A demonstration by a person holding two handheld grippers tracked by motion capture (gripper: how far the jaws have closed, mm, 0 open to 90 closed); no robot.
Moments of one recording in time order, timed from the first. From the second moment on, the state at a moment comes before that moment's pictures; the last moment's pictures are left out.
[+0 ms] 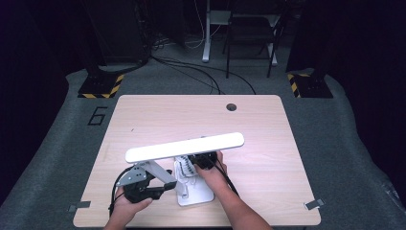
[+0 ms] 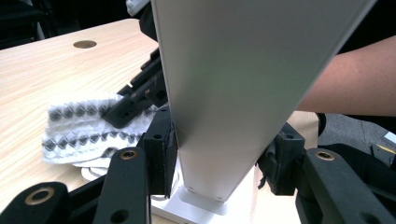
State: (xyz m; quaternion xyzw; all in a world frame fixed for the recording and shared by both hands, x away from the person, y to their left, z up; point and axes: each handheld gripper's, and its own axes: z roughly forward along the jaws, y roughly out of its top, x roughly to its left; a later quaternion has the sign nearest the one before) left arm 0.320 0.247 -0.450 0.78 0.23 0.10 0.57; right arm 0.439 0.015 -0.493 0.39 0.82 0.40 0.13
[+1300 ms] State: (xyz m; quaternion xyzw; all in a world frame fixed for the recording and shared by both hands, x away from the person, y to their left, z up) left arm 0.319 0.246 -0.449 0.79 0.22 0.11 0.57; right arm 0.459 0.051 -0.507 0.36 0.85 0.37 0.12
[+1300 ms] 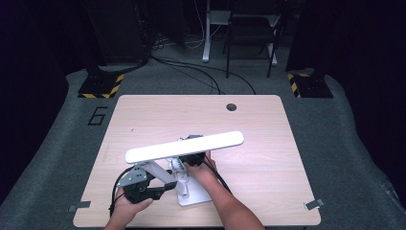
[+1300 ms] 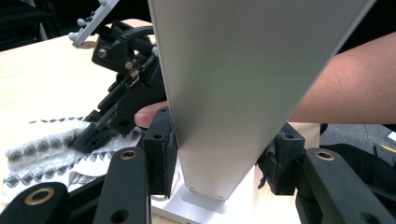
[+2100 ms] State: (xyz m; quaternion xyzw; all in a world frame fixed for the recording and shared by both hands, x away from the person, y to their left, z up) left arm 0.317 0.244 -0.448 0.79 0.23 0.12 0.56; right arm 0.463 0.049 -0.511 0.36 0.85 0.35 0.14
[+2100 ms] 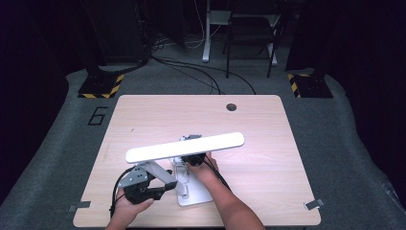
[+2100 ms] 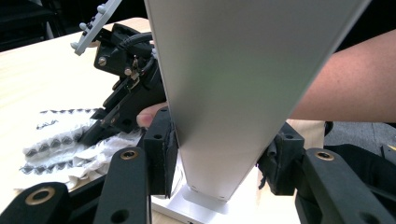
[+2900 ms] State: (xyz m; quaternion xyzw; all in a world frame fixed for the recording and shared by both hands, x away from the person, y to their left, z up) left arm 0.316 0.242 -0.449 0.78 0.24 0.12 0.56; right arm 0.460 -0.014 -0.510 0.39 0.84 0.33 0.17
